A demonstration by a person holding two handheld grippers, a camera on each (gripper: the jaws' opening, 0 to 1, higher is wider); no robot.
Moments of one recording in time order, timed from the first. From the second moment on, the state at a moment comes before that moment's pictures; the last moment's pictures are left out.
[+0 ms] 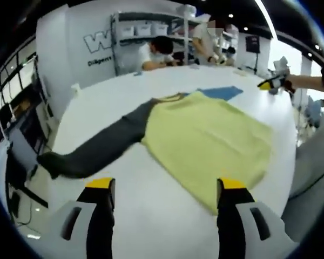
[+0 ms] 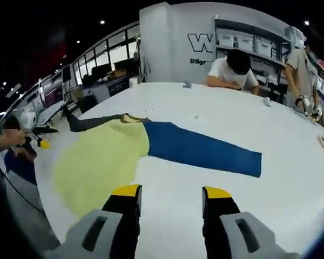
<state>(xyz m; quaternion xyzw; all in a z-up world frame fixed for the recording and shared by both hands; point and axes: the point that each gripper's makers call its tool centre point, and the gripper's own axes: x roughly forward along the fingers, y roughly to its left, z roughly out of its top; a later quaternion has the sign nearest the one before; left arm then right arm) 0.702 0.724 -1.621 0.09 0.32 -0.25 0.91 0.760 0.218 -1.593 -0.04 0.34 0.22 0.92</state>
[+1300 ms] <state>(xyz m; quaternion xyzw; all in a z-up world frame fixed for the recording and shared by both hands) 0.638 0.659 -1.679 0.10 0.40 -0.31 0.86 0.684 0.293 -1.659 -0.05 0.42 0.30 0.86</state>
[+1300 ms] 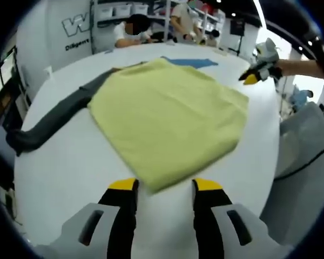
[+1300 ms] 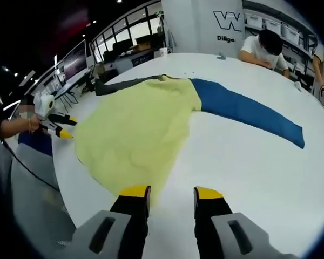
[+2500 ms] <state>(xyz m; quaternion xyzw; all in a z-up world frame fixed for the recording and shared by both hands) 0.660 0.638 -1.619 -0.05 0.36 -0.30 0.88 0.655 0.317 -1.650 -0.08 0.42 0.34 0.84</state>
